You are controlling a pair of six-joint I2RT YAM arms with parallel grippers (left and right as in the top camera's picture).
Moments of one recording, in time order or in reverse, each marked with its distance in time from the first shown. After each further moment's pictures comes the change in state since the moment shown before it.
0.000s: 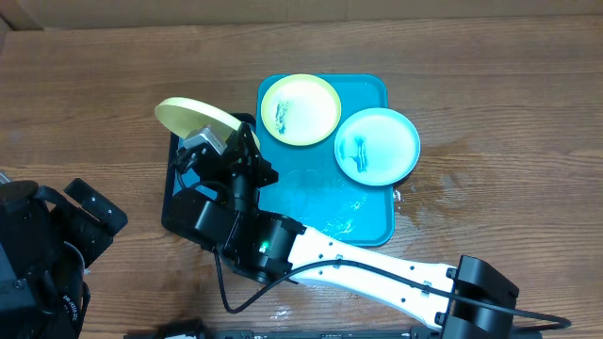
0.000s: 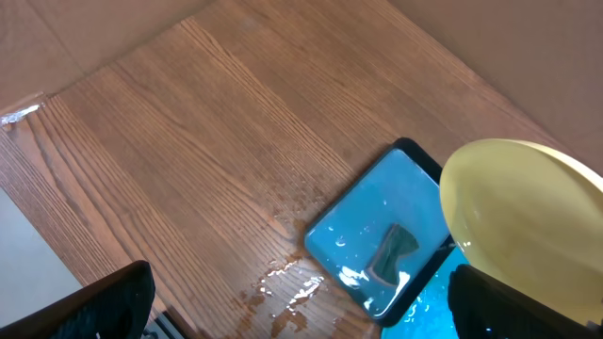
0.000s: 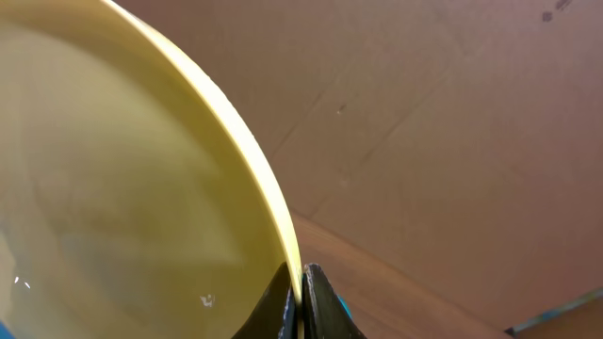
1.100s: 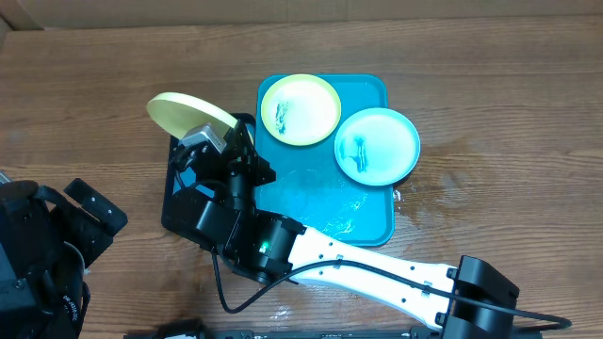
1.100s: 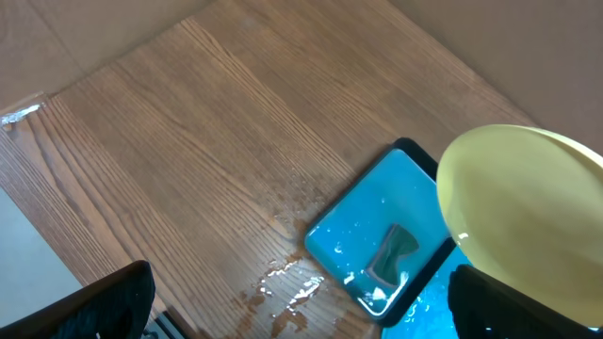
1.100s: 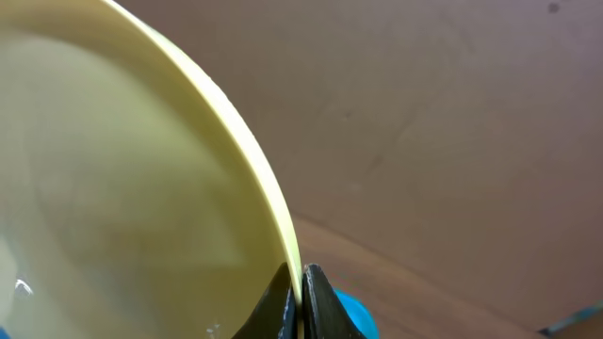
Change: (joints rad) left arm 0.000 0.000 0.000 0.000 0.000 0.000; right arm 0.000 -0.002 0.000 0.033 -0.035 0.052
